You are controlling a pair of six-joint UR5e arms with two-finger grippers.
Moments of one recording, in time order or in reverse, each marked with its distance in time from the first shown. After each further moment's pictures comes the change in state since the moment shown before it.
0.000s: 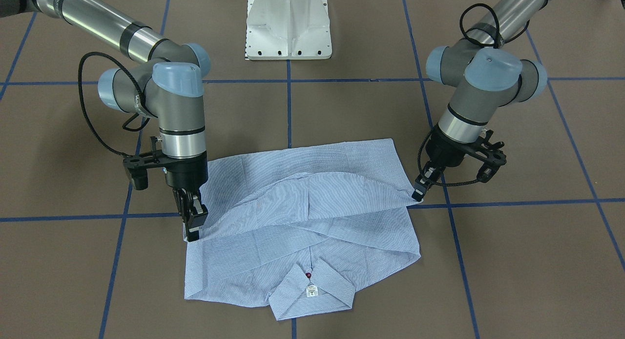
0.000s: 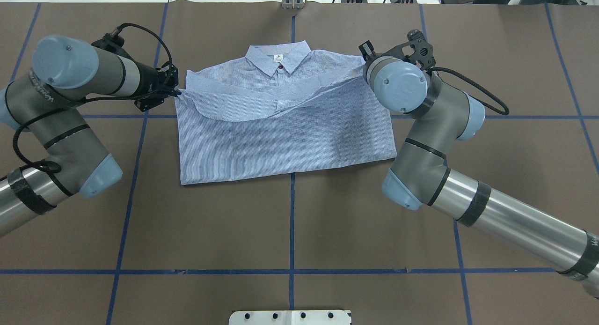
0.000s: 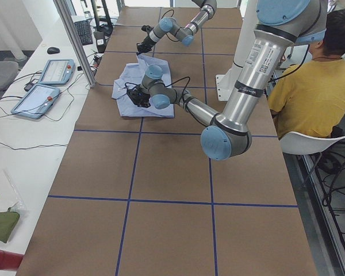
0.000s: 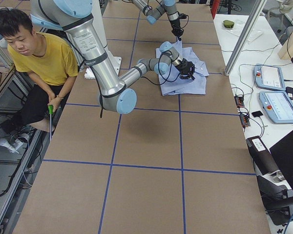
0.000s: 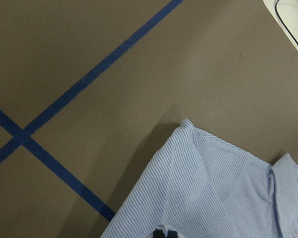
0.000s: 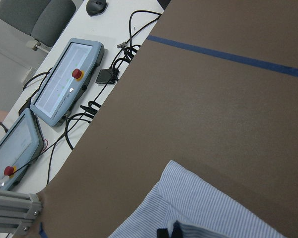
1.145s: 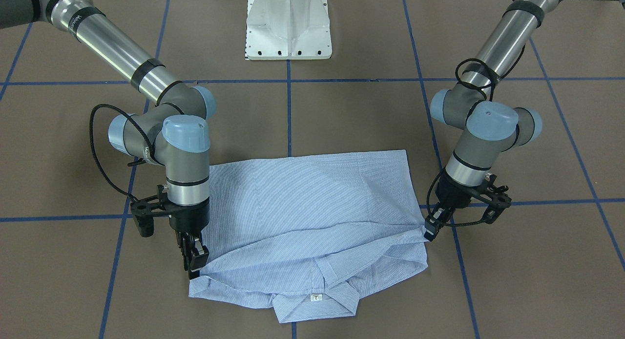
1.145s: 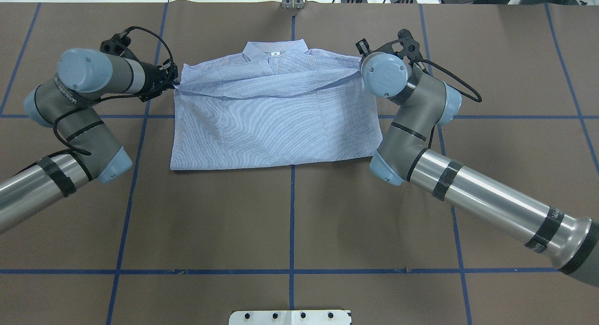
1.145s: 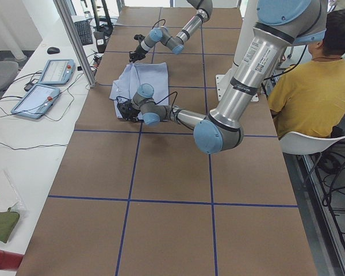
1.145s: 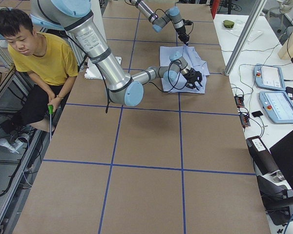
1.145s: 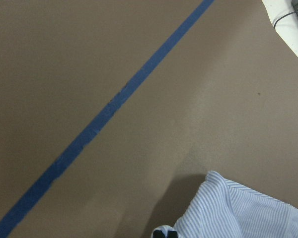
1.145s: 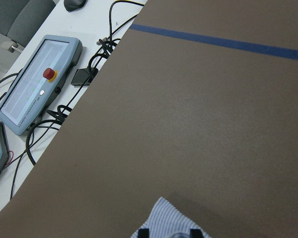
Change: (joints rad) left arm -0.011 -0.092 0.341 -0.269 0.085 0.107; right arm 0.030 0.124 -0.305 0.112 0.029 -0.003
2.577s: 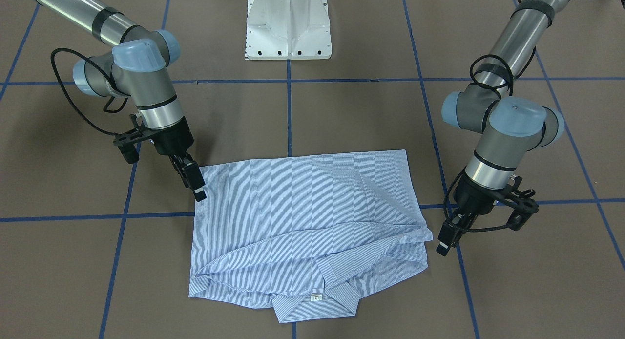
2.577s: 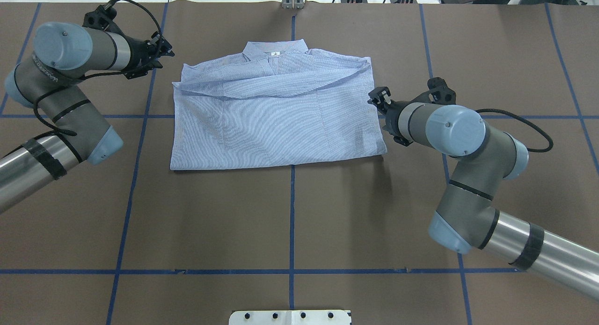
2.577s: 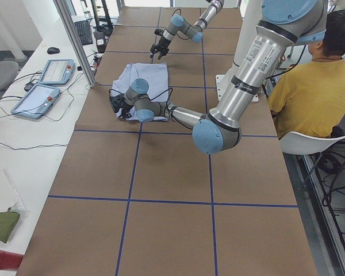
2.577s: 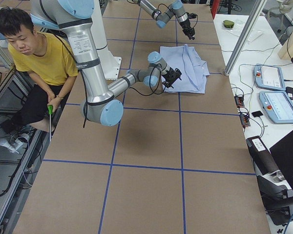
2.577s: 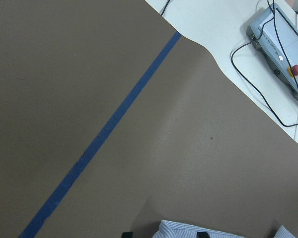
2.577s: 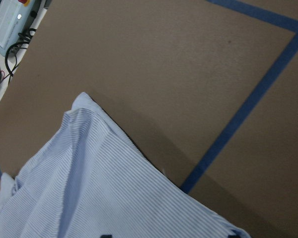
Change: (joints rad) left arm -0.070 -0.006 -0.038 -0.009 -0.009 0.064; right arm -0.112 -0.398 0.528 0.049 0.172 0.020
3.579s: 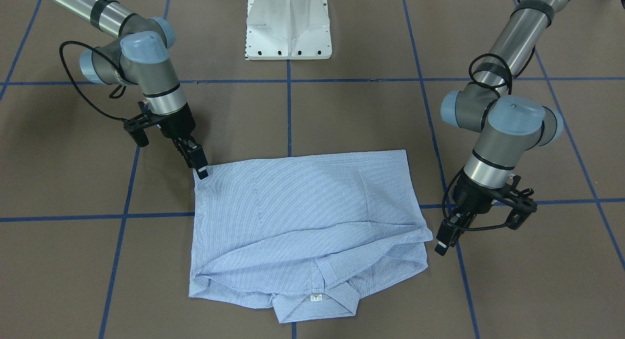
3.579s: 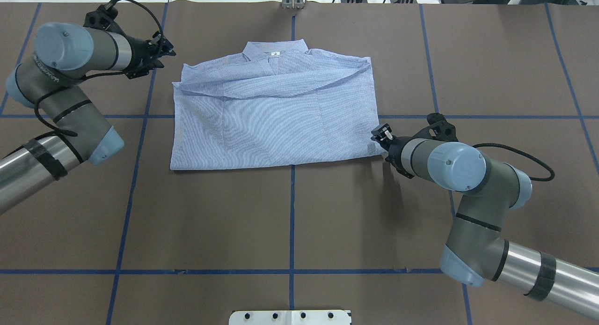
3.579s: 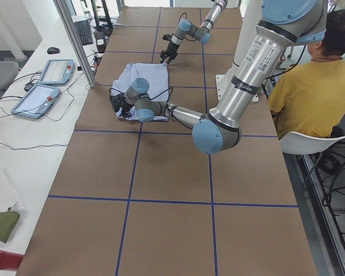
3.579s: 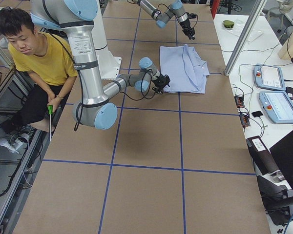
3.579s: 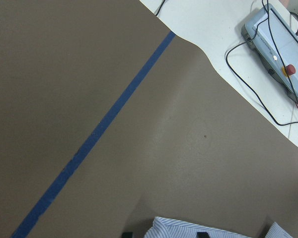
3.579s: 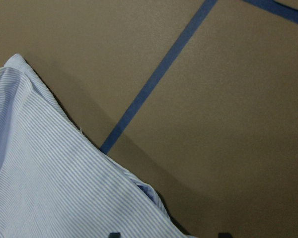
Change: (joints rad) left arm 0.003 -0.002 -0.001 -0.001 0.004 -0.001; right arm -0.080 -0.061 0.023 -0.002 -0.007 0.016
